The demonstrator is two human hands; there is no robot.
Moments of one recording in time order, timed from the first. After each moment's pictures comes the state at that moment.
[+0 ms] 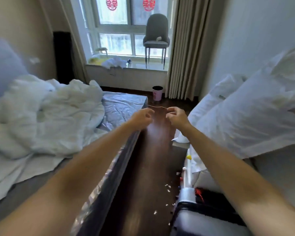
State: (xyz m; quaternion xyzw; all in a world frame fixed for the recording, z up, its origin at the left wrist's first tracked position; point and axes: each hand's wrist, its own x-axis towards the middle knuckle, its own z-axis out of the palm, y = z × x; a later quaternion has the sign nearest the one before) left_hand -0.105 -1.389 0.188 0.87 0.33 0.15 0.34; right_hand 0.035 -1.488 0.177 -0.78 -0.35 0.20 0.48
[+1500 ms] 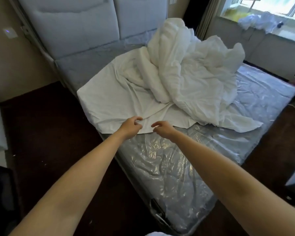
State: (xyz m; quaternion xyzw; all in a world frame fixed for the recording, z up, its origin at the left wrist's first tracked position) left_hand -0.868 -1.186 0.063 0.56 0.65 0.21 0.46; right_hand -0.696 -1.160 0.028 -0.65 -0.56 0.49 0.15
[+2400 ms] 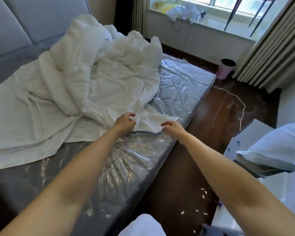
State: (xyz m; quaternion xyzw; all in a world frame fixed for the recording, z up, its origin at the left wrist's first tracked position) left_hand -0.314 -1.075 0.035 0.65 0.61 0.14 0.43; right_hand -0.093 -1.120 -0.006 -0.73 -0.44 0.46 0.24
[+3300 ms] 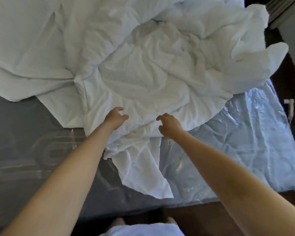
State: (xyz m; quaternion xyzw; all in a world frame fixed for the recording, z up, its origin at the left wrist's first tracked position) left_hand -0.249 -0.743 -0.159 0.20 0.82 0.24 0.48; right_hand -0.056 -0.627 -0.162 -0.41 -0.86 0.23 -0.21
